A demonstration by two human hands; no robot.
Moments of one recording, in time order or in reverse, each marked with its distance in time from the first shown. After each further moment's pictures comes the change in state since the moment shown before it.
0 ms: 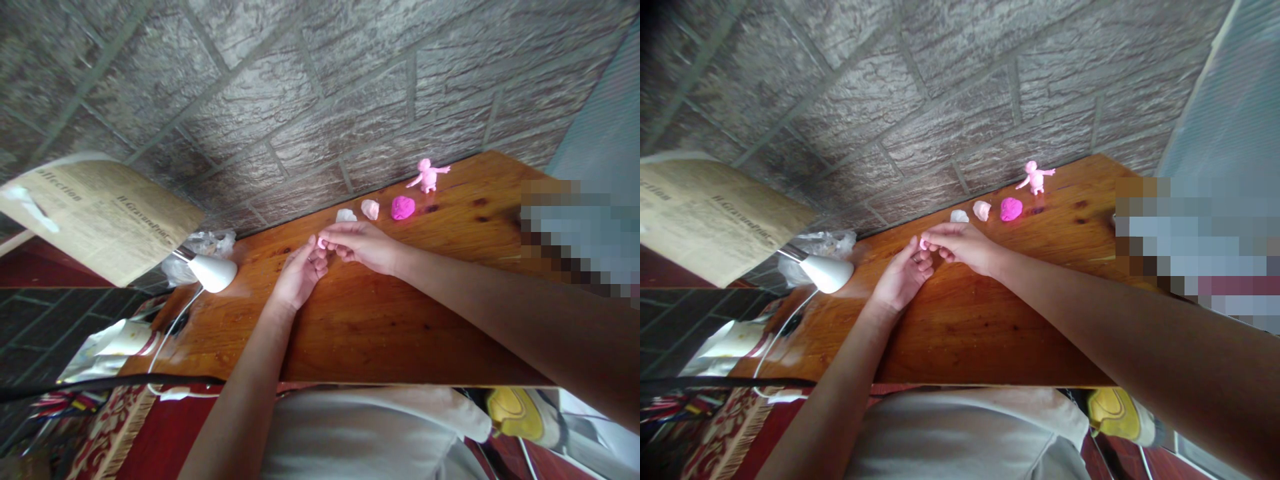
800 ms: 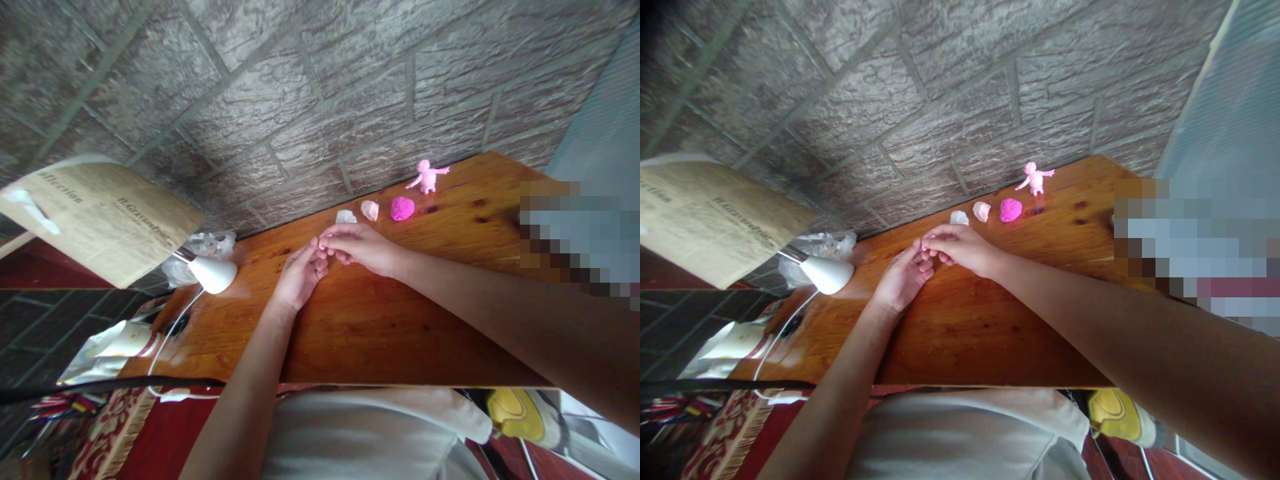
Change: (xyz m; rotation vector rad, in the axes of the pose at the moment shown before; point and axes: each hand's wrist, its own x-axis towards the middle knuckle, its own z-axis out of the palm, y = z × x) left_hand 0.001 -0.003 -0.002 0.042 0.011 0.029; right_hand 0.001 0.004 0.001 -0.062 -0.047 -0.078
